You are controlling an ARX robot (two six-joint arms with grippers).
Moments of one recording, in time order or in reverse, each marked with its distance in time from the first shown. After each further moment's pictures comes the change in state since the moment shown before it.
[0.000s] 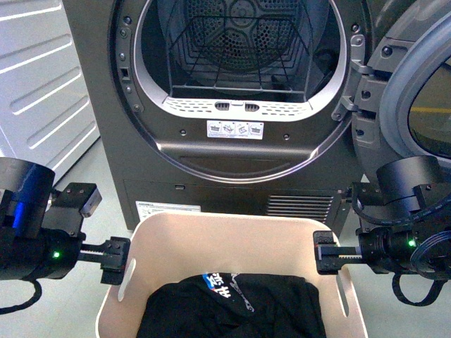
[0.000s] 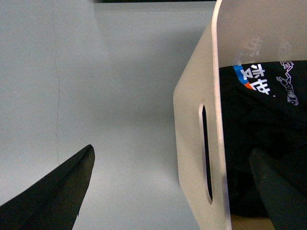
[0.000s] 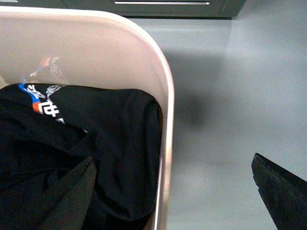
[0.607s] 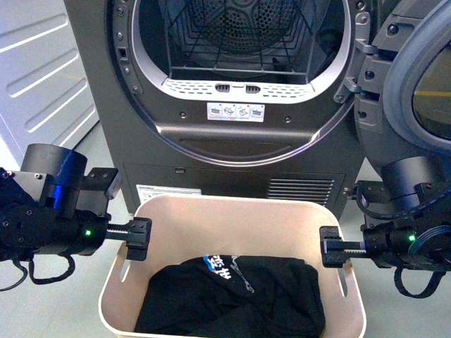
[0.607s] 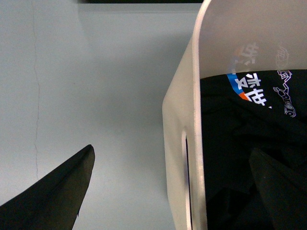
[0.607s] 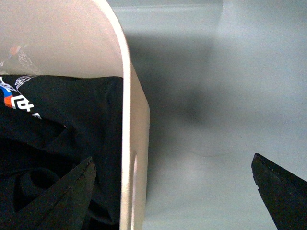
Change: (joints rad) left arm -0.052 0.111 0.122 -0.012 -0.024 -0.057; right arm -0.032 0.082 0.031 0.011 -0.001 0.002
